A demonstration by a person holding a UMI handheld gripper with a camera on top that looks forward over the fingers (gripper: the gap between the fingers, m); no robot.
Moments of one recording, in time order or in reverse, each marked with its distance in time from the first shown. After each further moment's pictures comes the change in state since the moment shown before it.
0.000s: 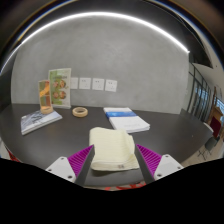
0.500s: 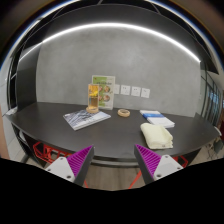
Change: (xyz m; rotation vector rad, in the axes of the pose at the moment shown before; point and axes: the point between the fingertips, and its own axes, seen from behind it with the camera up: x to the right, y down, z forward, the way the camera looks) arm -0.214 0.019 -0.182 0.046 -0.189 -0.030
